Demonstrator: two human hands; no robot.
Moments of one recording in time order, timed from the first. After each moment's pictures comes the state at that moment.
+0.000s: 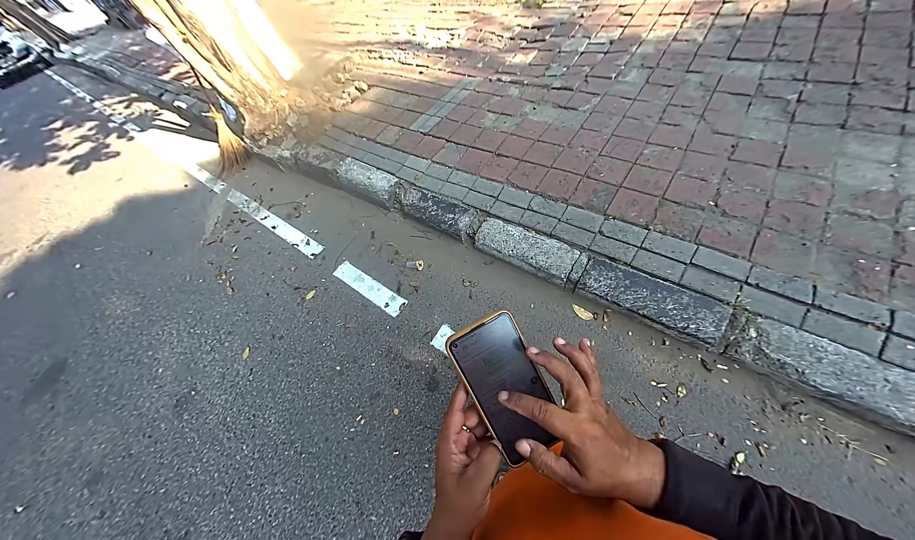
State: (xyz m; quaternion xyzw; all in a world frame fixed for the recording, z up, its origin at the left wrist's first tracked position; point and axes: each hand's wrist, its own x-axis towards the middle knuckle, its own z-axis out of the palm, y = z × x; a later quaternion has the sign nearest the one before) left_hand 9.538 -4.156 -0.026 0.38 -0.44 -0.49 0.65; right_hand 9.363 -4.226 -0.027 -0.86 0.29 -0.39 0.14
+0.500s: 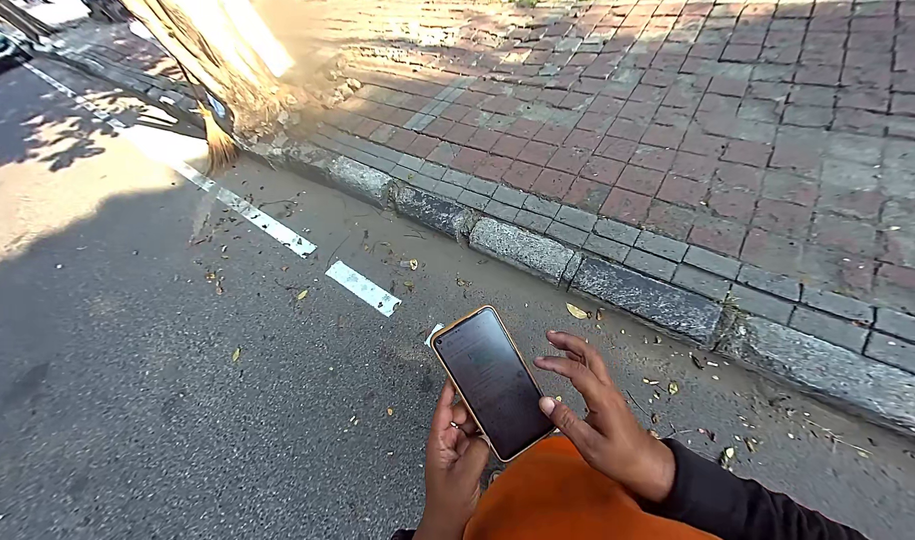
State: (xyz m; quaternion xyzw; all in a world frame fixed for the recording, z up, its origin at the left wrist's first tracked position) left_hand 9.536 -4.159 -0.023 0.39 -0.40 -0.49 0.67; right_hand 9.345 -4.233 -0.026 -0.75 0.35 -0.43 0.37
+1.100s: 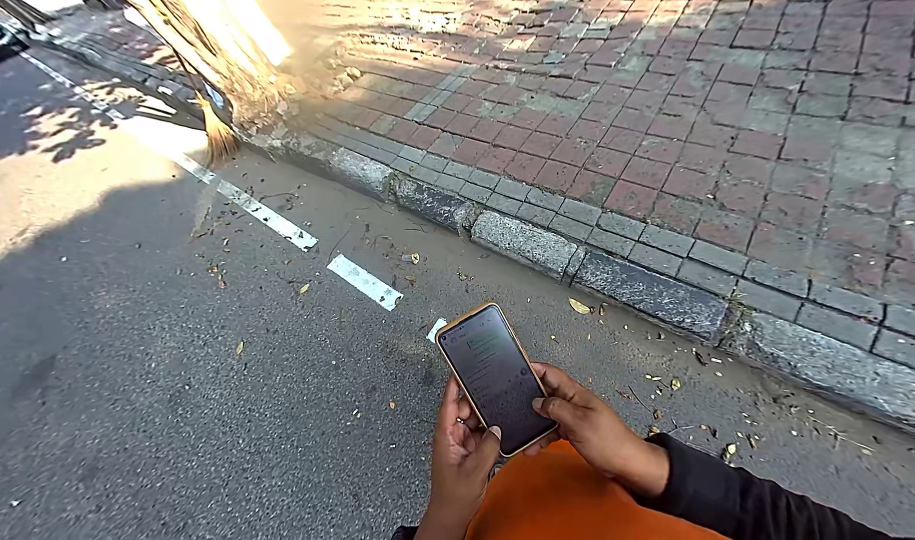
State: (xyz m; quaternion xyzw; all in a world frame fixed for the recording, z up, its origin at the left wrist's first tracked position) left_hand 9.533 -4.166 -0.023 0.44 -0.39 -0.49 0.64; right_hand 9.362 -4.236 -0.011 -0.42 0.32 -0.29 0.80
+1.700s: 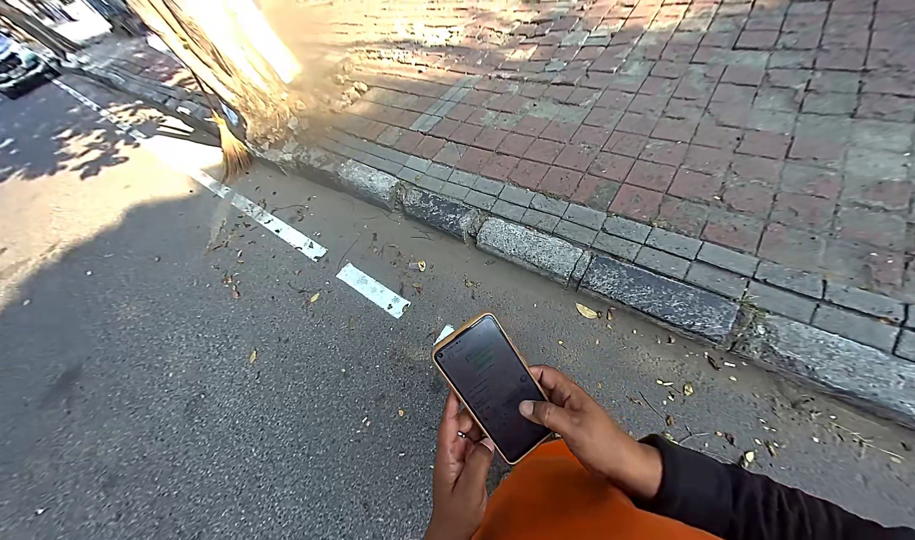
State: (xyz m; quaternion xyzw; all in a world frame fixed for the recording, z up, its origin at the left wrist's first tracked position) left_hand 9.542 -4.159 -0.027 0.41 -0.44 -0.47 0.64; right_hand 9.375 -4.238 -0.009 -0.45 0.30 -0.34 0.77
